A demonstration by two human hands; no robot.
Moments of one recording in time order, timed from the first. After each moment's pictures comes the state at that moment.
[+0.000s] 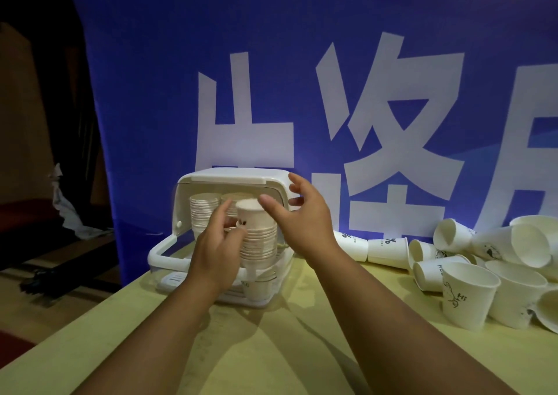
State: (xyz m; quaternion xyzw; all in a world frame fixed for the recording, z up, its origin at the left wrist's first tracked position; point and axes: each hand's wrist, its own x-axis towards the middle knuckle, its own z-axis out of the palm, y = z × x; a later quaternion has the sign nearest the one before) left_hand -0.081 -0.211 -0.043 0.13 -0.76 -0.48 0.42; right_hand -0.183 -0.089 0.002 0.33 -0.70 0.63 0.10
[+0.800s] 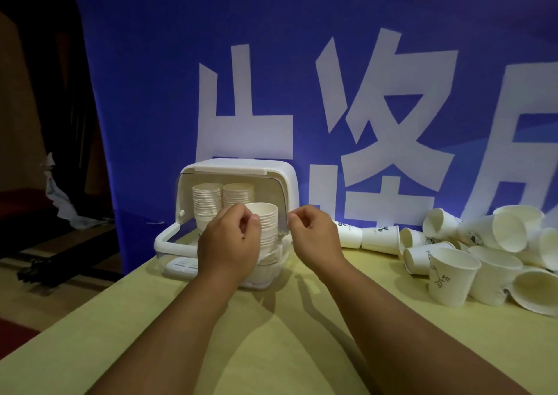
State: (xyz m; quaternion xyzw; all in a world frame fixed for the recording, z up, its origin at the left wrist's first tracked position) left_hand -0.075 -0.185 -0.044 0.17 -0.81 -0.22 0.51; right_hand -0.180 -0.069 -0.037 0.27 -0.76 0.58 0.08
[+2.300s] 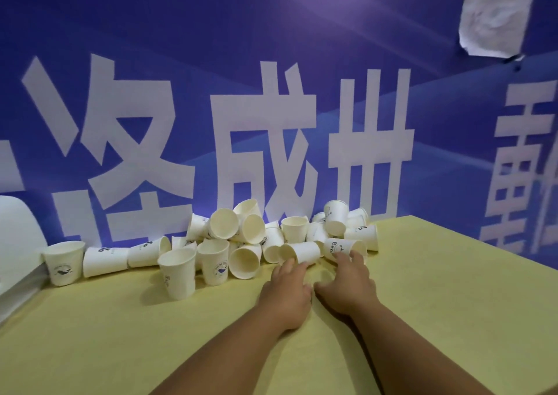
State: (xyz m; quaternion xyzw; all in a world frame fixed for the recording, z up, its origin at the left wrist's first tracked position) left_hand -0.249 0.298 -0.110 -0.13 -0.97 -0.19 0.08; right_hand -0.252 0.448 -0.105 -0.06 -0.94 0.30 0.13
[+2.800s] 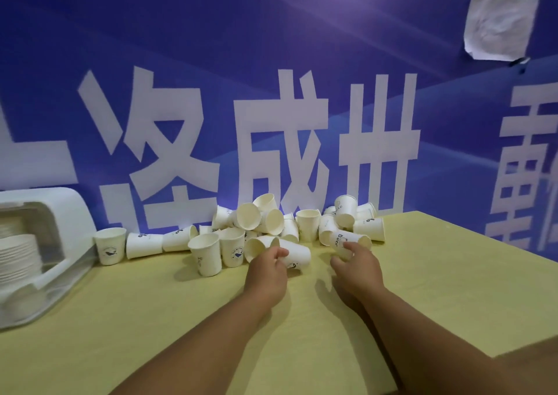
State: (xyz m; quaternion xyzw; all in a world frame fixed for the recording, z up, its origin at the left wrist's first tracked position) left_hand -0.186 0.244 -0.086 0.01 -0.88 -0.44 0.19; right_hand -0.201 0.433 -0.088 -0.06 -0.85 0.48 0.19
